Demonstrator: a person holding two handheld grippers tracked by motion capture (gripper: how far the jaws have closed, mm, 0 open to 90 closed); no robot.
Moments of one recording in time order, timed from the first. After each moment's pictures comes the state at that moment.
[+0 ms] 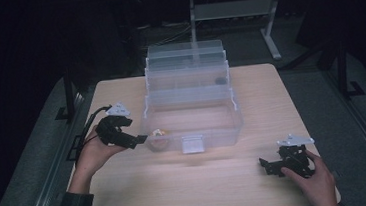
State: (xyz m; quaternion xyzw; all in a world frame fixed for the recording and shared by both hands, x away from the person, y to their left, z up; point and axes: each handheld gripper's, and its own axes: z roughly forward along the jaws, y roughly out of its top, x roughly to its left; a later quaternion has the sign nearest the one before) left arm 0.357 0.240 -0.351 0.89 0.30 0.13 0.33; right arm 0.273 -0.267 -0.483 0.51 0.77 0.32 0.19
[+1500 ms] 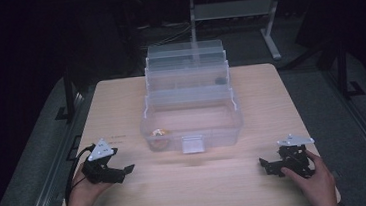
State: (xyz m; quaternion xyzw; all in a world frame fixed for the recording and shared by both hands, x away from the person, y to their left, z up) left arm 0.287 0.290 -0.421 0.85 0.34 0.17 0.36; right arm 0.273 -0.267 -0.484 0.51 0.77 0.32 0.19
